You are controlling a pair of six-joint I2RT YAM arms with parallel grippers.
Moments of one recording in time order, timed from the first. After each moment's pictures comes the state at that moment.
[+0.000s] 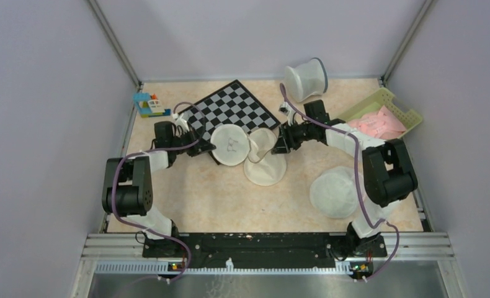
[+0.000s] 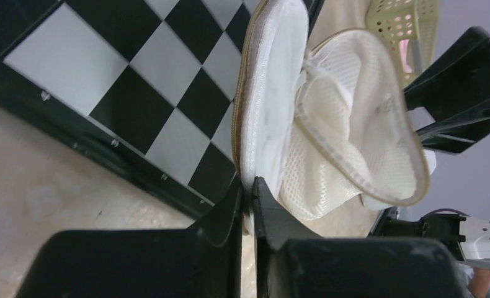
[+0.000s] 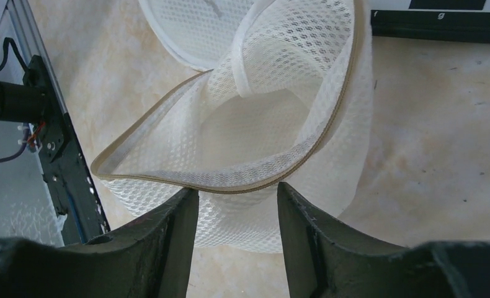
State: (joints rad) left arm 0.05 1.62 0.70 0.28 0.85 -0.50; right arm 0.36 1.71 1.11 -0.26 -0.80 -0.04
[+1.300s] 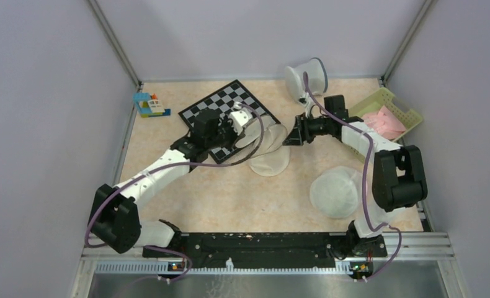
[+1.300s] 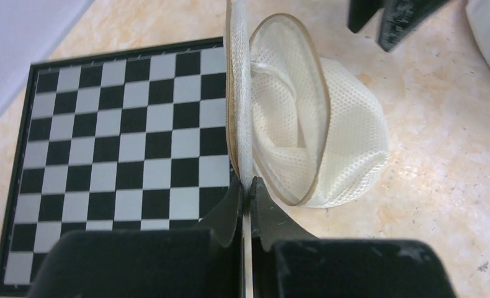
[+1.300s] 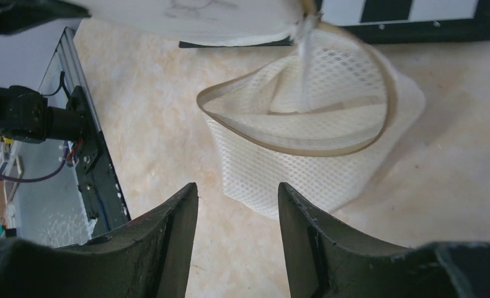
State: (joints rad) left arm -0.51 1.34 0.96 -0.07 0.32 0.29; right arm 0.25 1.65 1.10 -0.26 -0.93 -0.01
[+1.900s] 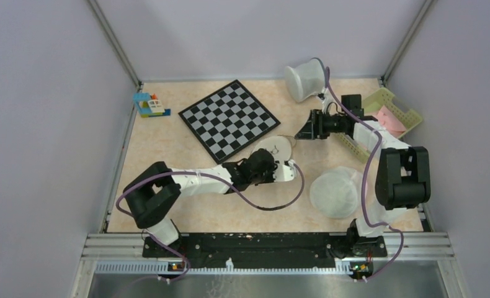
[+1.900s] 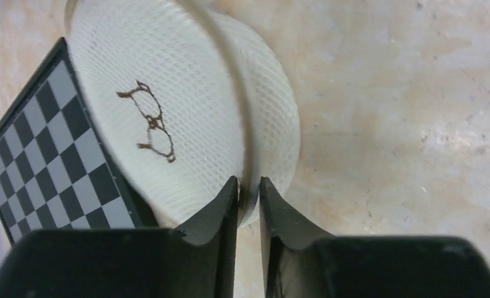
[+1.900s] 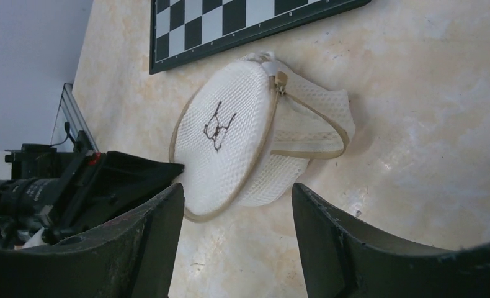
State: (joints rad) left arm -0.98 1.64 0.91 0.02 -0.10 0.61; right arm 0.07 1.66 1.10 -0.30 -0.91 0.07
